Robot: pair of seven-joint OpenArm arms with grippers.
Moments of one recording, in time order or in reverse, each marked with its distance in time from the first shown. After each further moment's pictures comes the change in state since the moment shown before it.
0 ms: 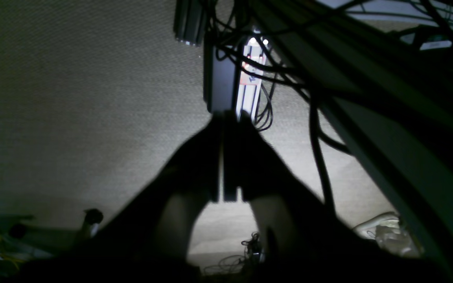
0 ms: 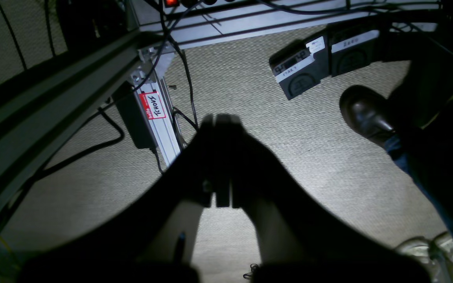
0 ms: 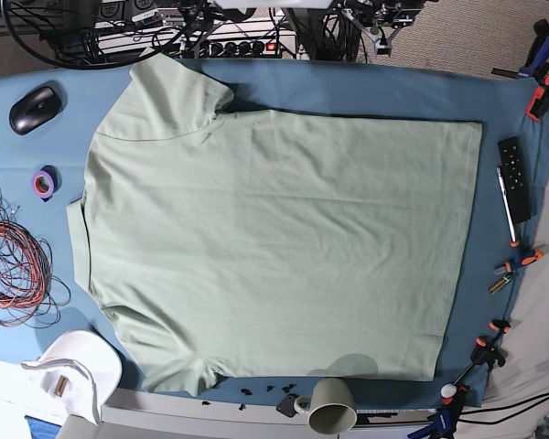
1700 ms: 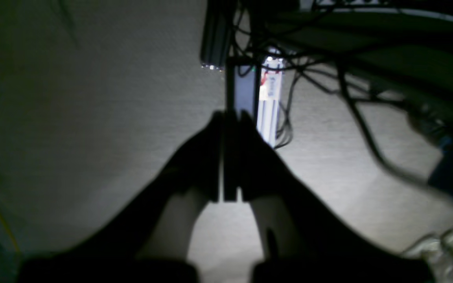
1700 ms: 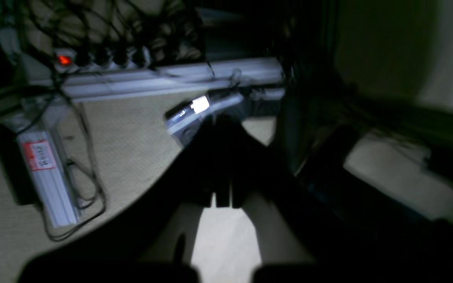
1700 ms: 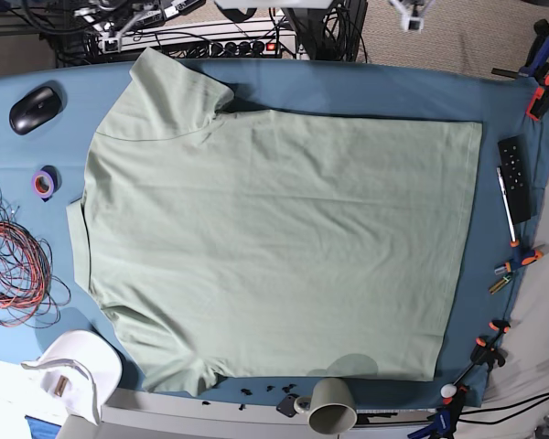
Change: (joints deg) left arm 32.7 -11.5 0.2 50.4 -2.0 -0.1 5.2; right arm -28.6 12.5 -0.4 46.2 6.0 1.5 -1.2
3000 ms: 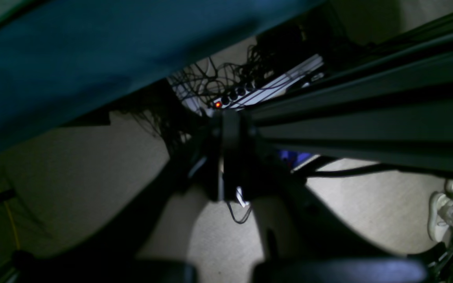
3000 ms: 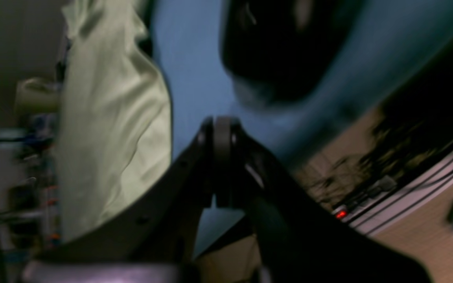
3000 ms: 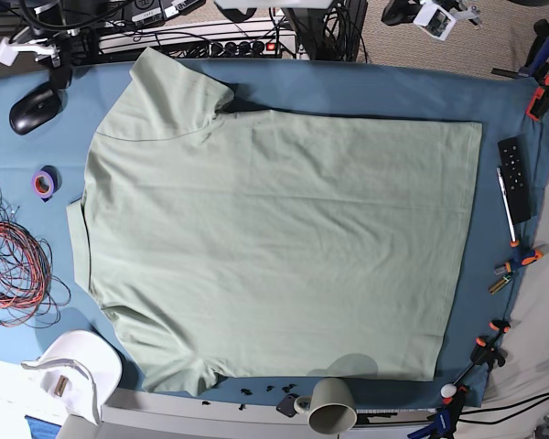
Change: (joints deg) left arm 32.5 -10.8 -13.9 70.5 -6.0 -17.9 12.5; right arm -1.7 -9.4 42.4 27.0 77.0 23.6 -41.6
